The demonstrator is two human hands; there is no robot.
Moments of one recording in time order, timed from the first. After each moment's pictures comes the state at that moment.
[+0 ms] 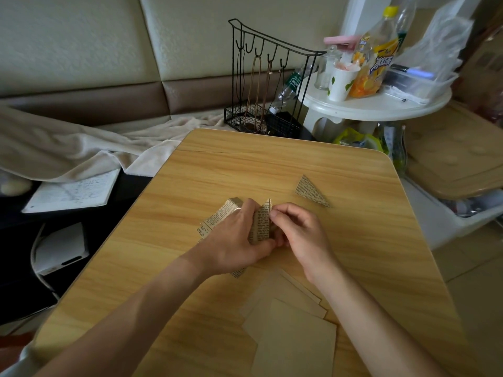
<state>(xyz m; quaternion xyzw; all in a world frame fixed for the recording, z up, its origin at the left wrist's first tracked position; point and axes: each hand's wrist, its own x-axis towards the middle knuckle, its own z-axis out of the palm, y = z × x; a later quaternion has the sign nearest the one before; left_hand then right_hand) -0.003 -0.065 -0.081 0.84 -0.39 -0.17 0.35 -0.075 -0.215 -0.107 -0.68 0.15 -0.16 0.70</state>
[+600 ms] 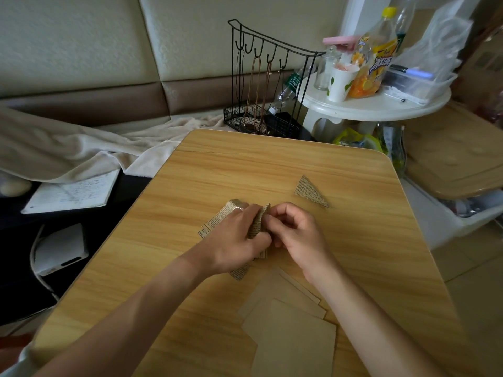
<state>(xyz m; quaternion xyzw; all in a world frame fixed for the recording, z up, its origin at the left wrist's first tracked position) -0.004 -0.065 -0.076 0.82 -0.38 -0.18 0.38 -0.072 -0.215 -0.112 -0.70 0.14 -0.14 0.69</state>
